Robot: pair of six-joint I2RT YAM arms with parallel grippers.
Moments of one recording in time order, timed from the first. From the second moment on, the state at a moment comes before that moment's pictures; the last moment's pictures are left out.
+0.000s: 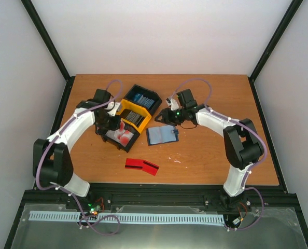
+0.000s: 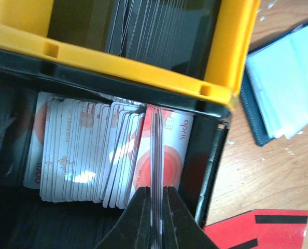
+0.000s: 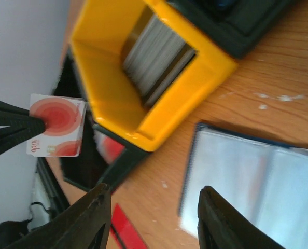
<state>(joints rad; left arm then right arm) -0.23 1.56 1.19 -0.88 0.23 -0.04 0.46 1.84 1.24 -0.29 -0.66 0.52</state>
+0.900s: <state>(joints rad) 0.16 1.17 0.95 -0.55 0.96 -0.25 0.76 2.09 1.68 -0.03 -0.84 0.77</state>
